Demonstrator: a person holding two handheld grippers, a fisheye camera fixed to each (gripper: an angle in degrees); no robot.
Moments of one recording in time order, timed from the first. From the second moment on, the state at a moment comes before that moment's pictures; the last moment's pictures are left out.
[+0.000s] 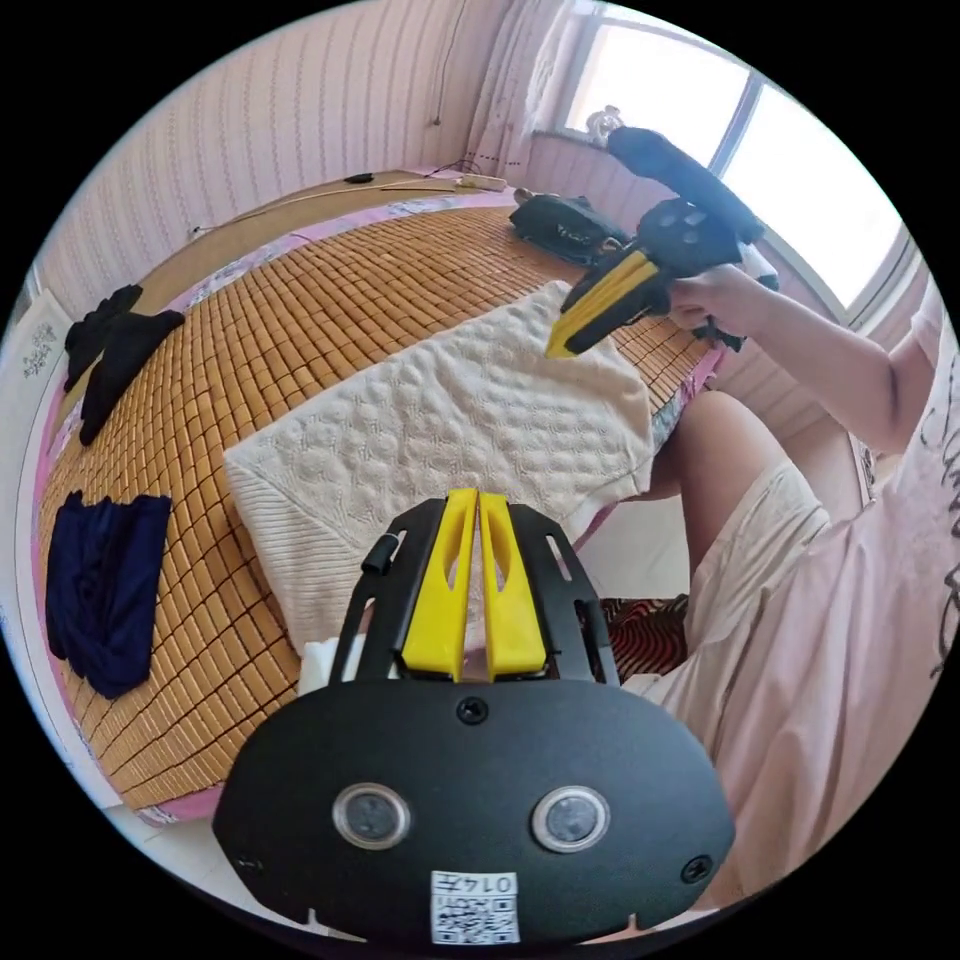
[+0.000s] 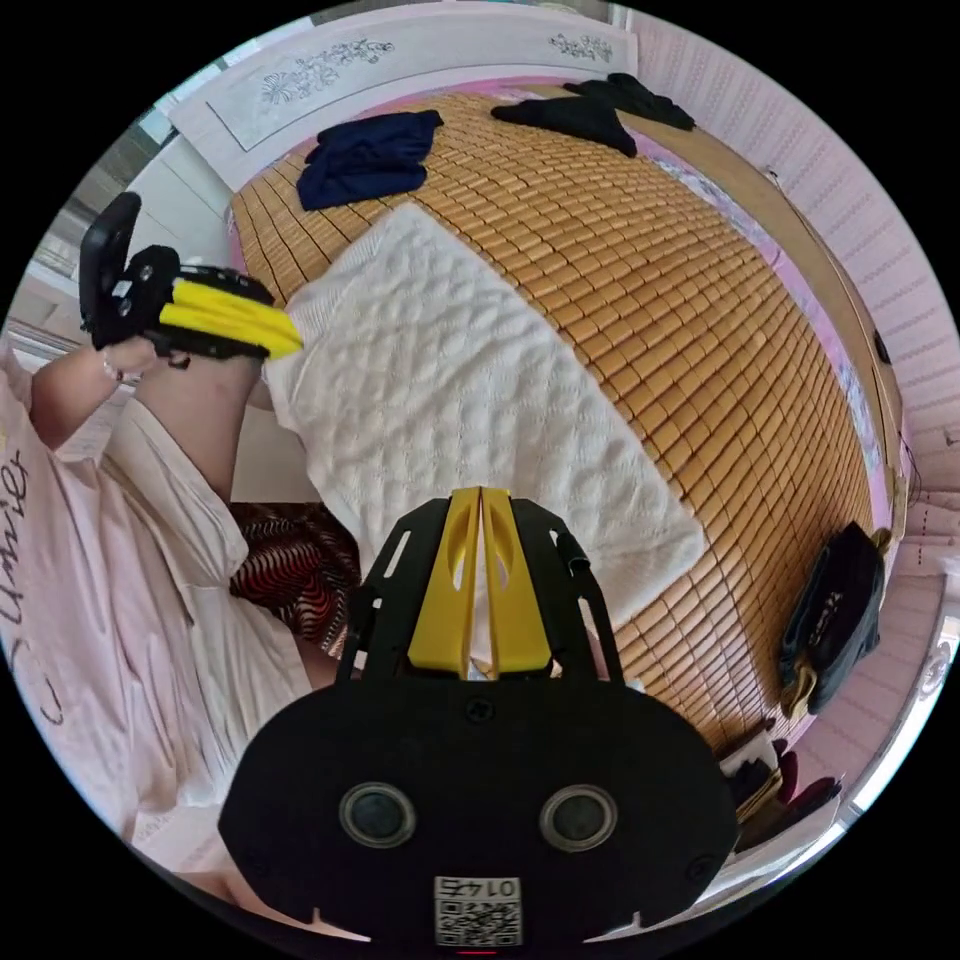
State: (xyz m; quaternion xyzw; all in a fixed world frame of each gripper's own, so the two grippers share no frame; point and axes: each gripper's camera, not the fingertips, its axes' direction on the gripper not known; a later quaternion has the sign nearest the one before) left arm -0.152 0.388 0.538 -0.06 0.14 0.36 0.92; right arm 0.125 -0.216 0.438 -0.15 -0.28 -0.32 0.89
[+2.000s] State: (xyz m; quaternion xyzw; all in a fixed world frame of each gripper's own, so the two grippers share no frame) left arm 0.106 0.588 0.564 -0.06 0.08 0.51 0.85; right arm 0.546 0.068 0.572 -0.16 -0.59 0.19 0.77
